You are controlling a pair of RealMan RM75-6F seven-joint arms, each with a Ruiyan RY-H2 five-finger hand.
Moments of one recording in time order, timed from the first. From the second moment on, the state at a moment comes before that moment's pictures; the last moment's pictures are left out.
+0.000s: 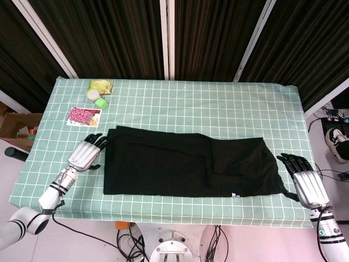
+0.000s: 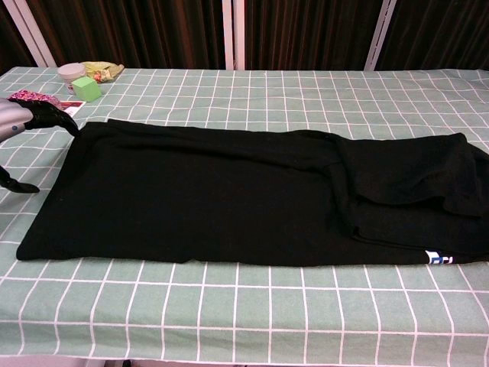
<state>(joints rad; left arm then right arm) -0.53 -1.53 0.00 -1.00 1.59 1.12 -0.04 0.14 -1.12 0.02 -1.62 -1.60 1.41 0.00</state>
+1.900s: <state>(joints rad) -0.64 -1.64 0.07 -0.86 1.68 1.14 -0.29 0.08 -1.13 0.01 -1.62 -1.59 1.50 0.00</state>
